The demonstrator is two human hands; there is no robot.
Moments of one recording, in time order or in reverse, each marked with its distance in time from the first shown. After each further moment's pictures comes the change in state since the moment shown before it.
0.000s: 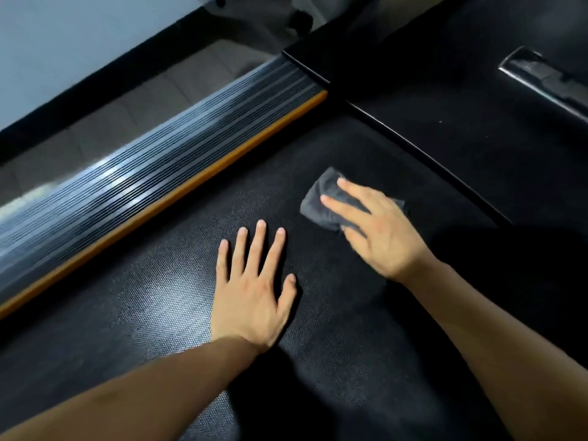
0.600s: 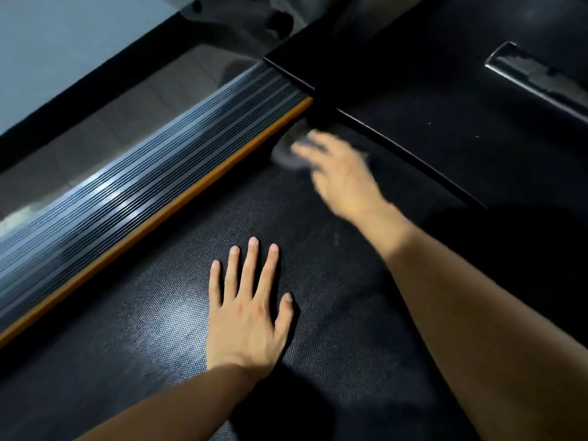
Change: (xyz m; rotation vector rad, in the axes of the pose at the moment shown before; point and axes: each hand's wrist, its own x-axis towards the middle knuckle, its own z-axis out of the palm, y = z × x) left_hand 0.001 -0.003 0.002 -0.009 -0.035 0.013; right_hand 0.113 0.011 0.020 -0.036 0.150 0.109
